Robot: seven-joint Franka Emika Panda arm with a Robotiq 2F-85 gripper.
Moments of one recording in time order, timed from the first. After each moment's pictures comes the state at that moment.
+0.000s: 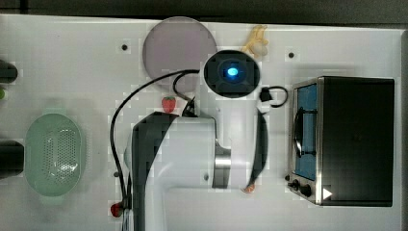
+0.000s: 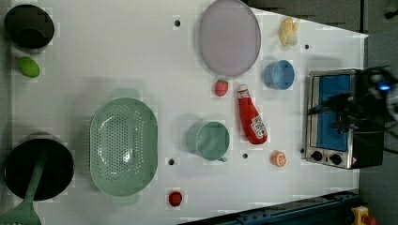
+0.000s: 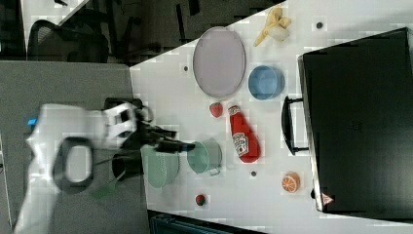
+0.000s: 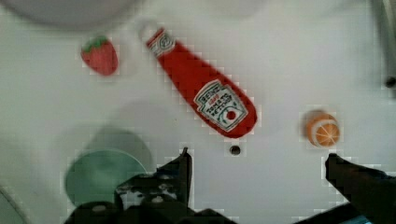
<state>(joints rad) -0.11 0.00 0.09 -2.05 0.01 0.26 -0.40</state>
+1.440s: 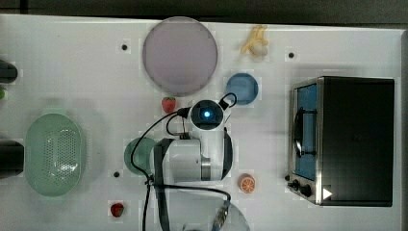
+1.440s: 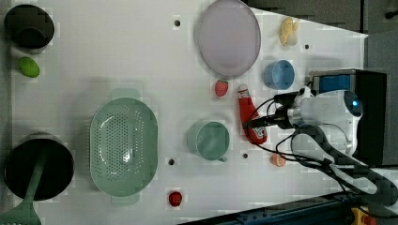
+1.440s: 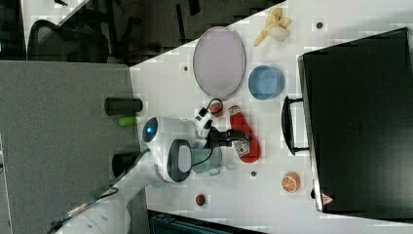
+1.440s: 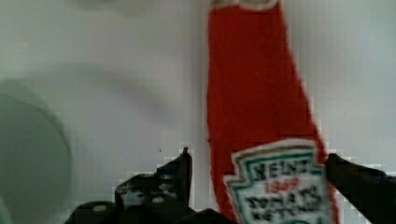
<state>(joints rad) -0.09 0.37 0.11 -2.36 -0.05 0.96 -0.88</state>
